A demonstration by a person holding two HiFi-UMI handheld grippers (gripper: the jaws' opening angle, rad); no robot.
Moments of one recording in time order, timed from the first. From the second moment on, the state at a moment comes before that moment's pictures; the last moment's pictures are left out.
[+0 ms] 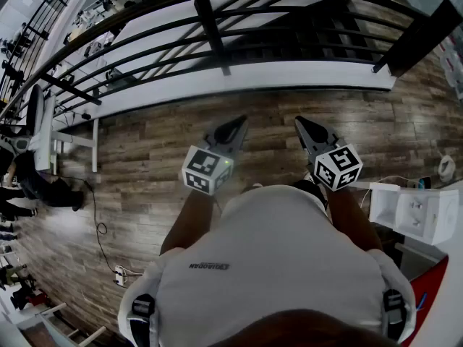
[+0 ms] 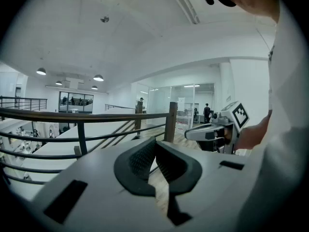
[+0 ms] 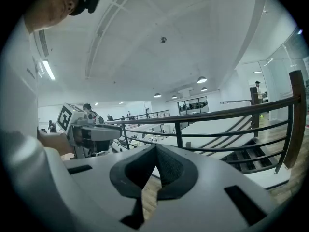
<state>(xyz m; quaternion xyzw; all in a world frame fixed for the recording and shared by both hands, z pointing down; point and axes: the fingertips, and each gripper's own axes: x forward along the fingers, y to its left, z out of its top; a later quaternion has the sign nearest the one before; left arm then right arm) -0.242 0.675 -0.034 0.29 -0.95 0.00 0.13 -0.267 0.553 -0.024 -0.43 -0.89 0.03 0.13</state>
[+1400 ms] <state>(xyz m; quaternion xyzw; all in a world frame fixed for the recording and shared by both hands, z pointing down) -0.236 0.653 -0.017 0.35 -0.92 0.00 0.14 -0.236 0.533 -0.011 -0.37 -0.91 0.06 0.15</state>
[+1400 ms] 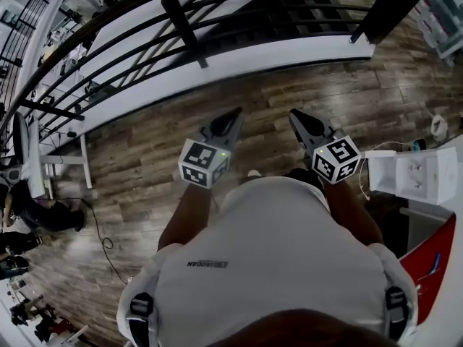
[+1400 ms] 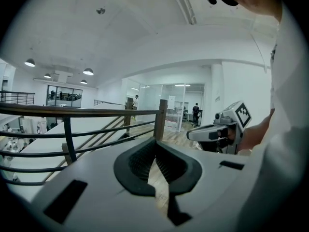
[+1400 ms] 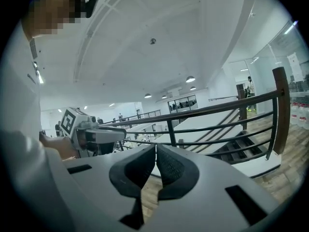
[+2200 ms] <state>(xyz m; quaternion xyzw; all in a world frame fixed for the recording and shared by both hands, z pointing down) -0.189 0.542 -0.016 0.39 -0.91 0.00 0.15 -0.169 0.418 -0.009 -0.33 -0.93 0.07 0.15</state>
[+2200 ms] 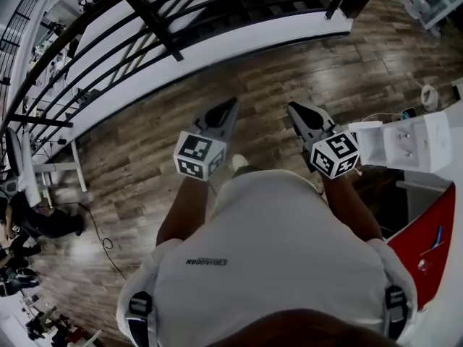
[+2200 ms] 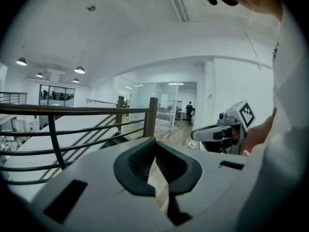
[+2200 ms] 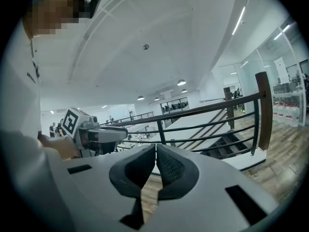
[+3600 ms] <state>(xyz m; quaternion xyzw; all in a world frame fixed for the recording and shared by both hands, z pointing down) -0.020 0.329 -0.008 0.51 -0.85 0.05 0.15 0.034 0.219 0.020 -0.19 -0.97 0.11 0.14</state>
